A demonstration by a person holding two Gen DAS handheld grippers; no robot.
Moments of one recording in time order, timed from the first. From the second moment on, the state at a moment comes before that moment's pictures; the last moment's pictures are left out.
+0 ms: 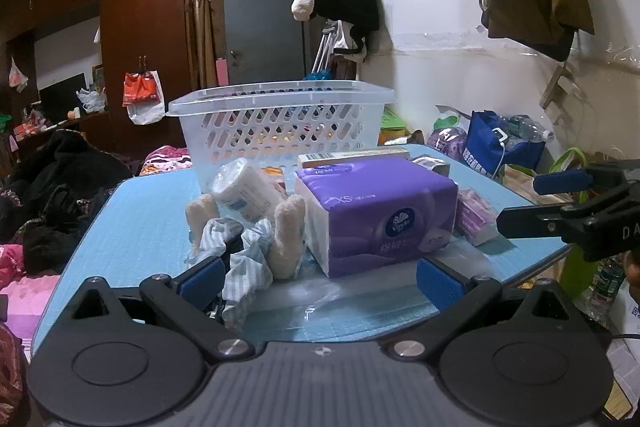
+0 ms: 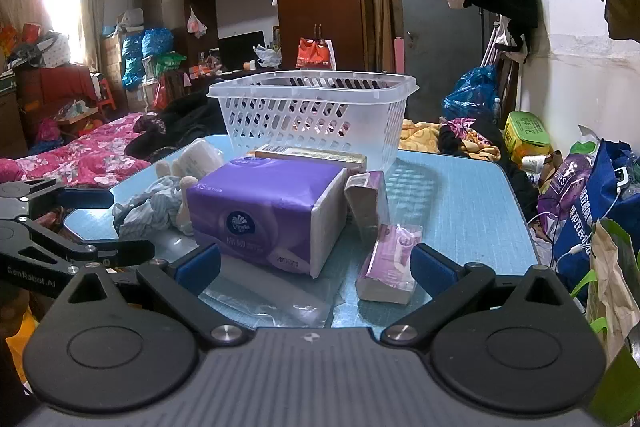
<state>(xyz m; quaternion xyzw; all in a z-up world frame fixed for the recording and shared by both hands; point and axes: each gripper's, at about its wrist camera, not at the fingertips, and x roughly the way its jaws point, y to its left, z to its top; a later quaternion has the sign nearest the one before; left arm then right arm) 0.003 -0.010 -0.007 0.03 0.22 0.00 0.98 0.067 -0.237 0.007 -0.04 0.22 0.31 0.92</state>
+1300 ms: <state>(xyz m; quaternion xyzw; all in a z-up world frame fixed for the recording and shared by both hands) 0.004 -0.006 -0.008 0.02 0.22 0.00 0.98 0.068 -0.236 0.006 -0.05 0.22 0.31 0.92</state>
